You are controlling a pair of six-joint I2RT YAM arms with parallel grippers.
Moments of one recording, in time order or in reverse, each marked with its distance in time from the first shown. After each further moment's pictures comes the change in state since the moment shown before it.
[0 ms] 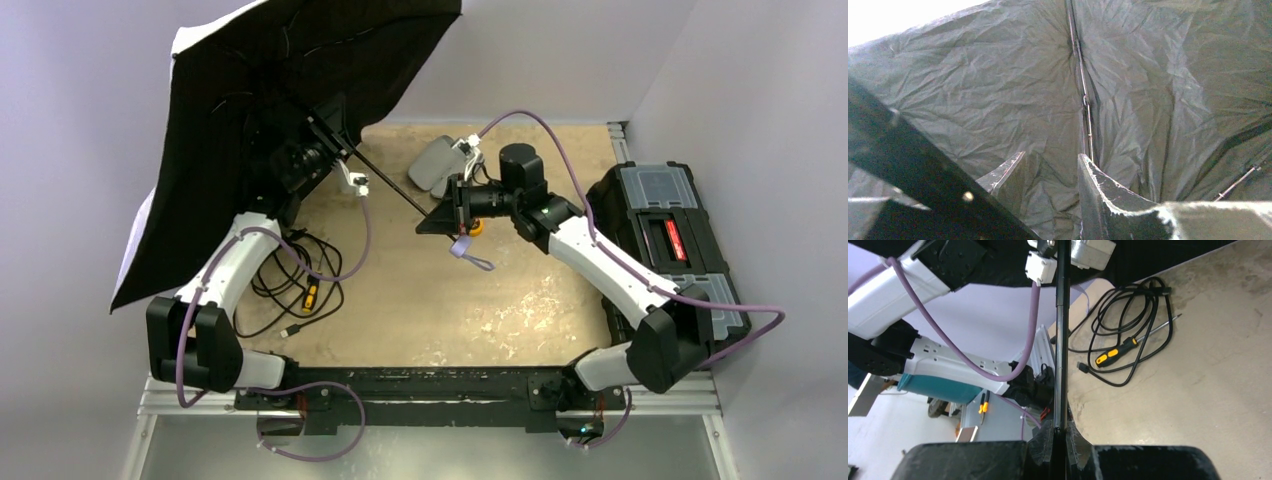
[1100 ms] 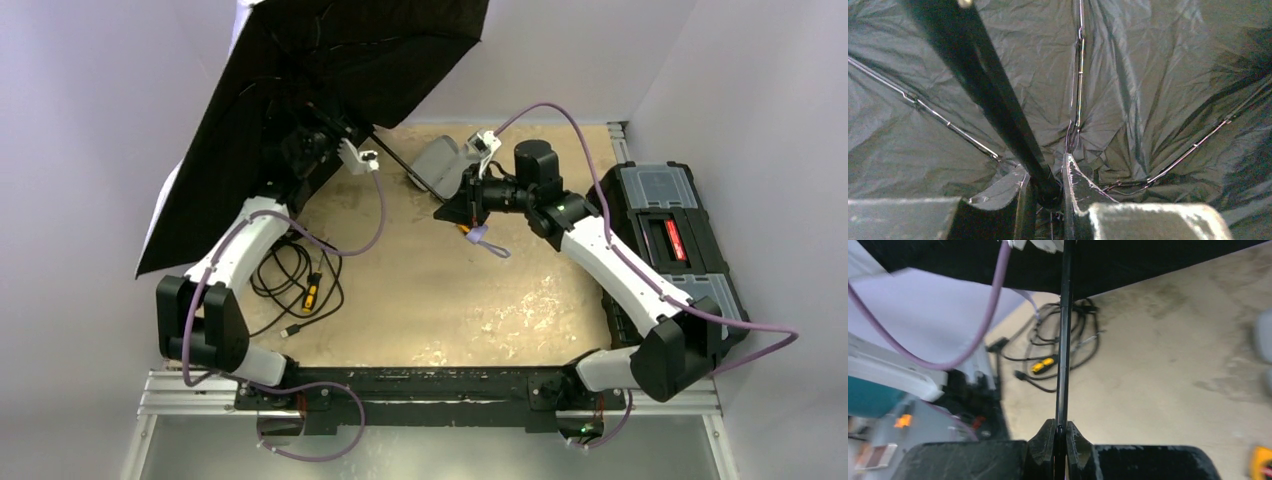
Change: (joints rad) left arm -0.021 0.072 0.075 -0.011 -0.247 -0.118; right arm -0.069 -0.053 -0.016 -0.059 0.107 -0.172
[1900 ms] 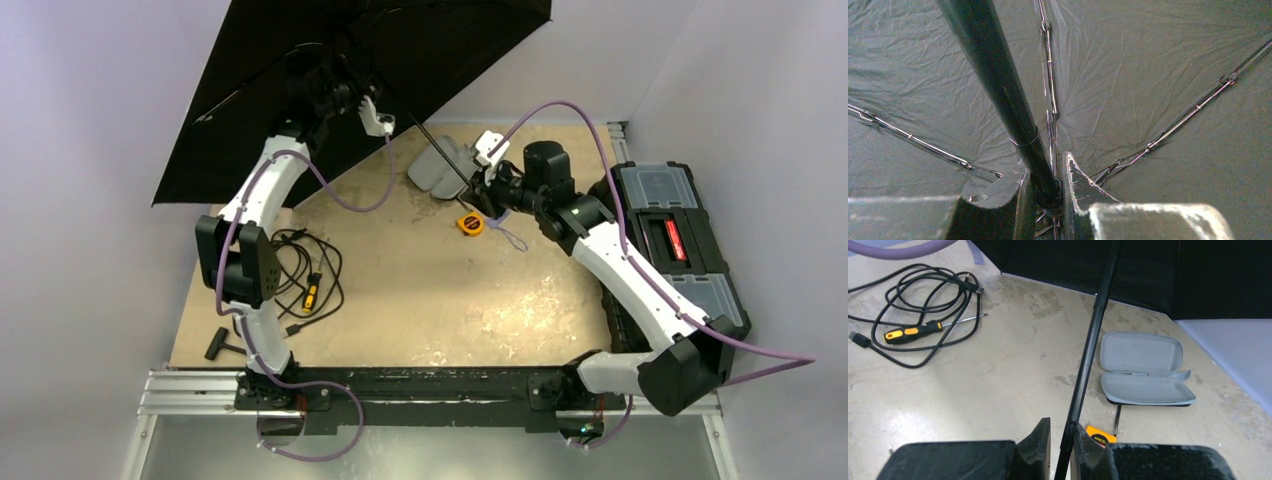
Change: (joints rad) left arm 0.002 0.454 0.649 -0.256 0.229 0.080; right arm 0.000 -0.067 0.063 -0.238 0.374 -0.647
